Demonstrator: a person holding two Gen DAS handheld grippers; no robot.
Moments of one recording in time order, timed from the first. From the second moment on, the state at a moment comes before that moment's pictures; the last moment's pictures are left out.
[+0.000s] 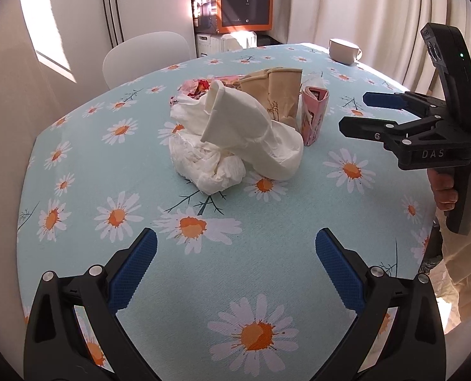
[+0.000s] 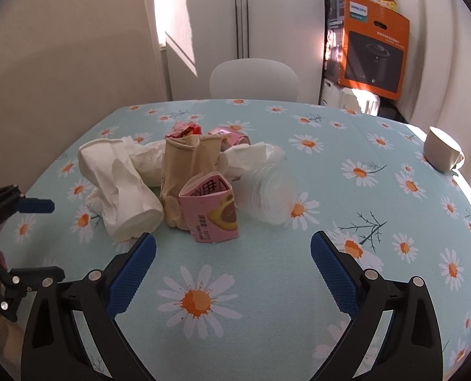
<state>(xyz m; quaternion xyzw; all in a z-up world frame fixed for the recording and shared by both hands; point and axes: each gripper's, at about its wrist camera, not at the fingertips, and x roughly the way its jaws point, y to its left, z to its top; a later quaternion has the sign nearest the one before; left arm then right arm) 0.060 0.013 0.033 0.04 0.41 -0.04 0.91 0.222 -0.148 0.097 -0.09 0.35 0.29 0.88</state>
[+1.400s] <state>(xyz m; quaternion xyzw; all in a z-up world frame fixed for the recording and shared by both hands) 0.133 -0.025 0.031 0.12 0.38 -0.01 0.92 0.236 -0.240 0.096 0.01 0.34 0.30 0.89</state>
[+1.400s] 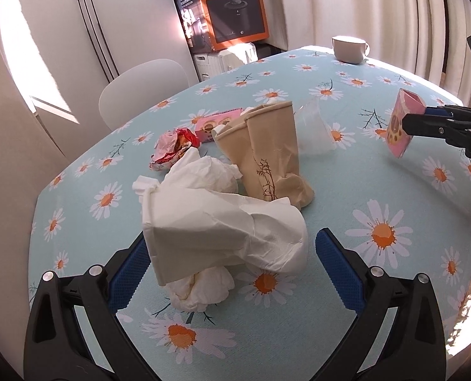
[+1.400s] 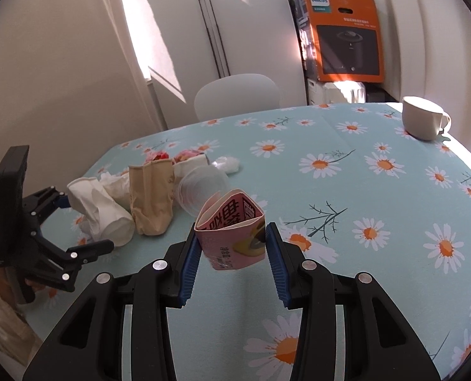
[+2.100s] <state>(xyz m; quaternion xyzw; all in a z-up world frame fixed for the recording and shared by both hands) 0.100 -0.028 0.065 0.08 0.34 -0.04 0.94 0.213 -0.250 0.108 0.02 0.34 0.28 0.90</state>
